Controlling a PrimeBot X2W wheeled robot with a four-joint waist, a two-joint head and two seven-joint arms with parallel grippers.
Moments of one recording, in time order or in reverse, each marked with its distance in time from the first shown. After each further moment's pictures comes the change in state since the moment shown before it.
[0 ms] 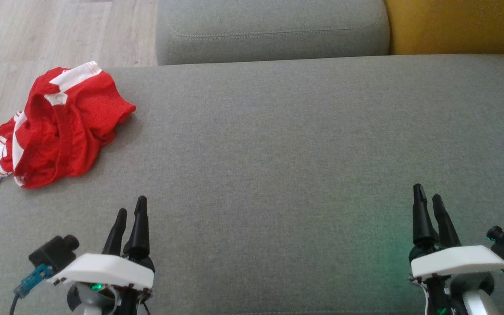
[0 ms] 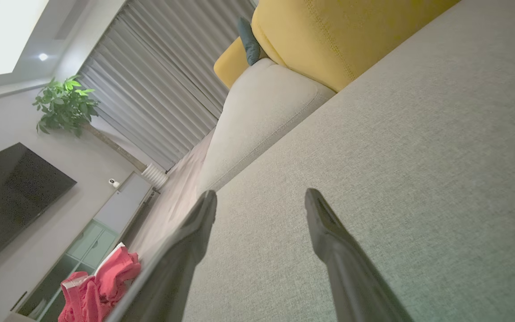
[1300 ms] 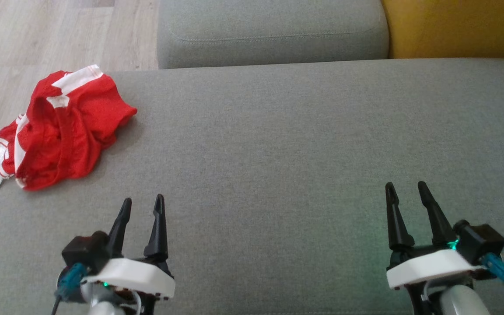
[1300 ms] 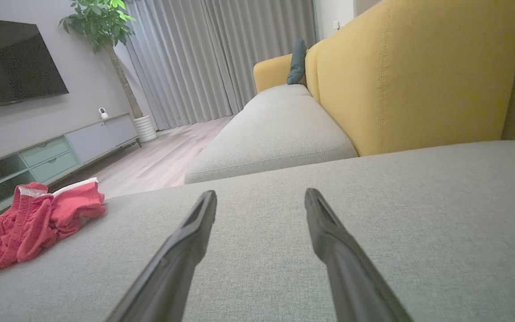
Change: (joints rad) left arm 0.010 0.004 -0.065 -0.033 0.459 0.046 -0.112; right arm 0.000 -0.001 0.052 -0.026 -0.508 0.000 -0.113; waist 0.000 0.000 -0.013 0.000
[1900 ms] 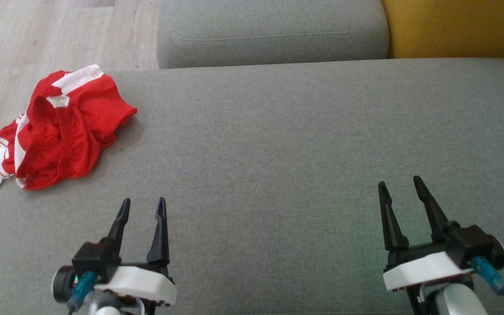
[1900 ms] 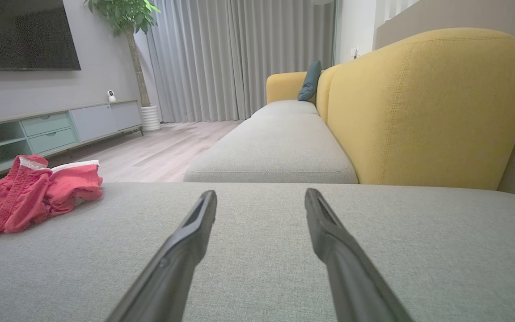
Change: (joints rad) left arm 0.024 0.005 -0.007 -0.021 0.151 0.026 -0.050; right arm 0.000 -0.001 0.004 -0.019 -0.178 0.000 -0.051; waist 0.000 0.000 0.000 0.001
